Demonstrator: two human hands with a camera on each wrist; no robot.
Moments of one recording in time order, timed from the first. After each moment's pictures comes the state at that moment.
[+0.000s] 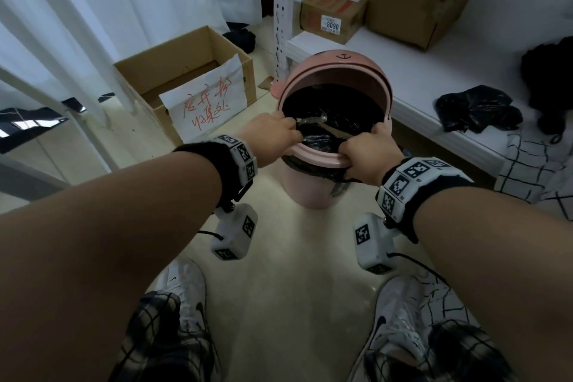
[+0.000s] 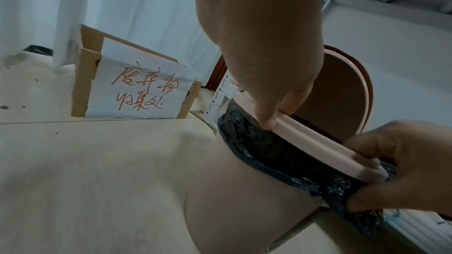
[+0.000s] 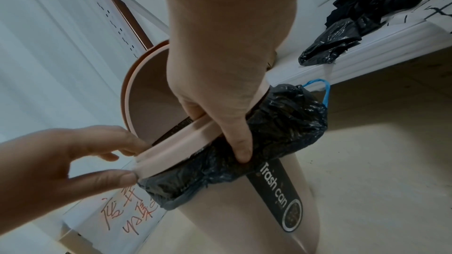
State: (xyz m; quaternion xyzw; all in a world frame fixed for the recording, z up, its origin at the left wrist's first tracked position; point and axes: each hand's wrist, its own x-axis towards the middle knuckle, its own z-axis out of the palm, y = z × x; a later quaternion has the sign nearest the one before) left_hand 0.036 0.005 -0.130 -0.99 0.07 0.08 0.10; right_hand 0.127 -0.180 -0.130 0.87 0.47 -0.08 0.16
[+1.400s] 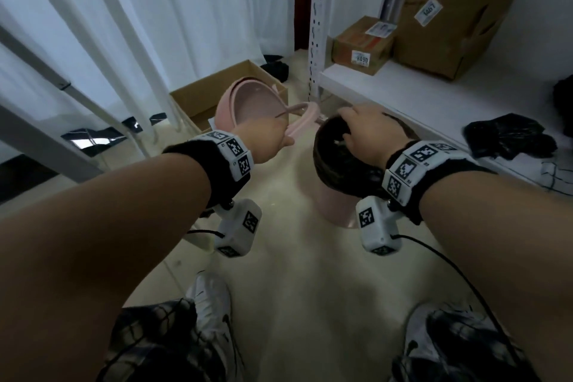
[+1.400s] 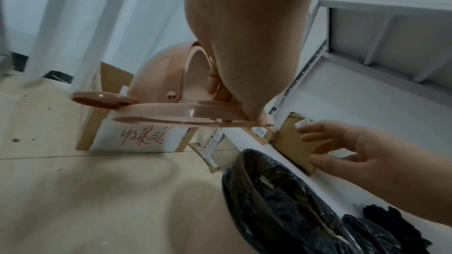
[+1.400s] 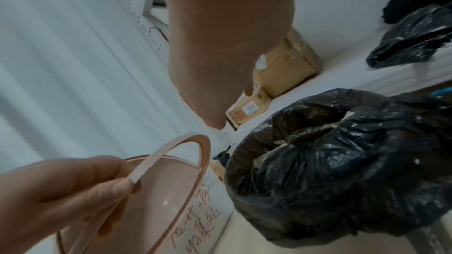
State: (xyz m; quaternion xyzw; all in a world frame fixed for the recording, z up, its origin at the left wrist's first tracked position) left_hand -0.006 0.044 -0.070 -0.99 -0.14 0.08 -0.04; right_hand 0.115 -0.122 -0.075 0.89 0.45 -0.03 -0.04
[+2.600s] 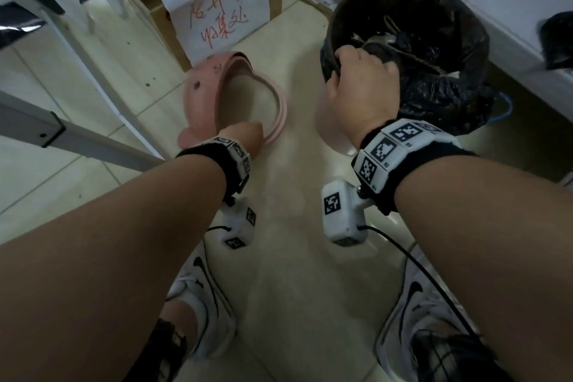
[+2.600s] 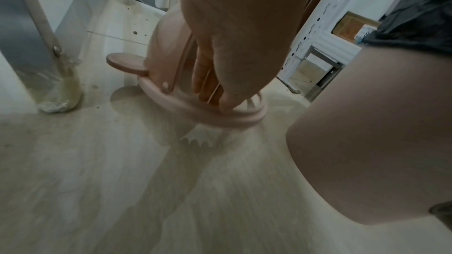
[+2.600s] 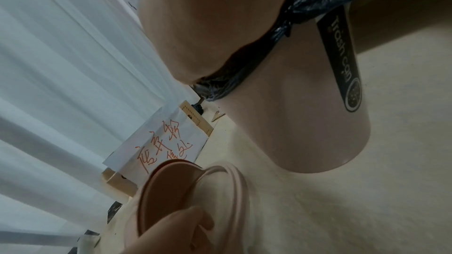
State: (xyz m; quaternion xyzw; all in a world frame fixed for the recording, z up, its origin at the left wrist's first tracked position) left_hand -0.029 0.050 -0.287 -0.92 -0.25 0.28 -0.10; right_hand 0.080 -0.090 -0.191 0.94 0.35 0.02 -0.07
